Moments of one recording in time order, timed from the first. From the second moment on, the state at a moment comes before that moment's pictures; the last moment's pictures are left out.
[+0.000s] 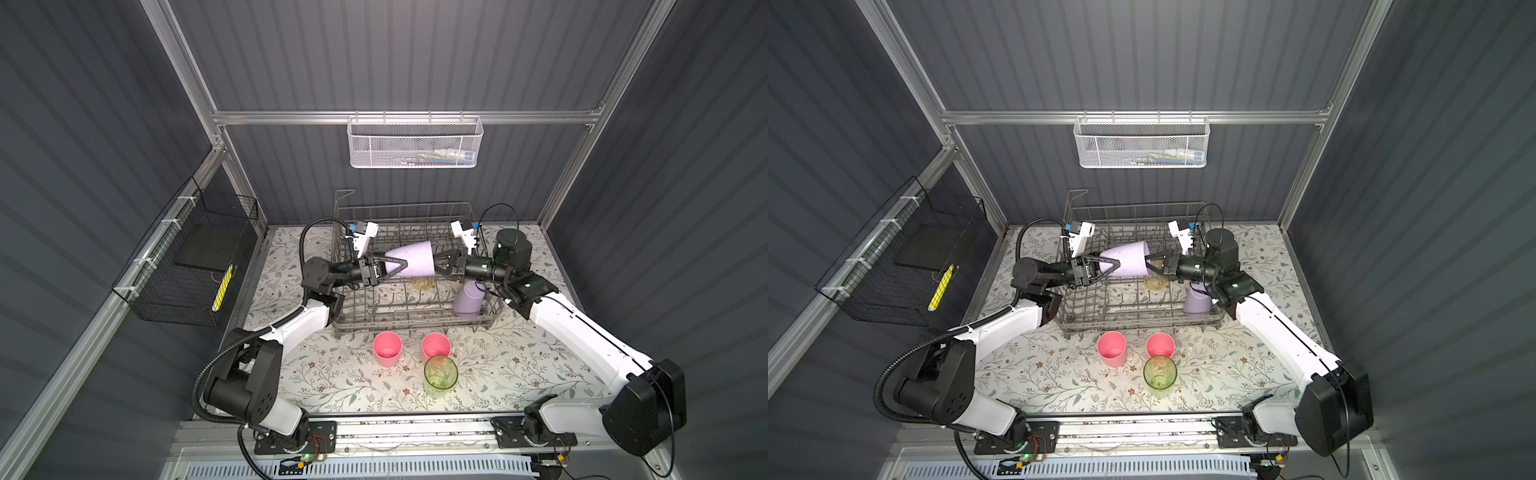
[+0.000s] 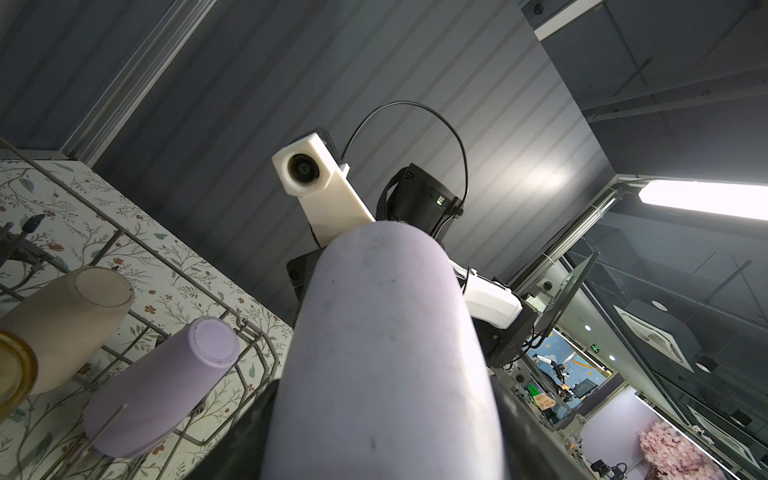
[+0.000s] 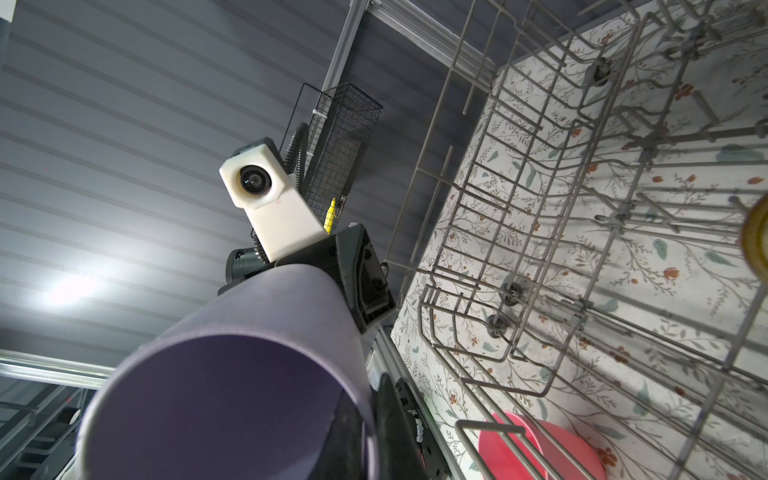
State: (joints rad) left arm -0.42 1.52 0.89 1.20 1.10 -1.28; right arm 0.43 1.32 1.08 0.06 -0.83 0.95
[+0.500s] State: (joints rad) left arm -0.43 1.52 0.89 1.24 1.10 -1.31; right arm 0.41 1.28 1.04 0.08 -0.84 0.95
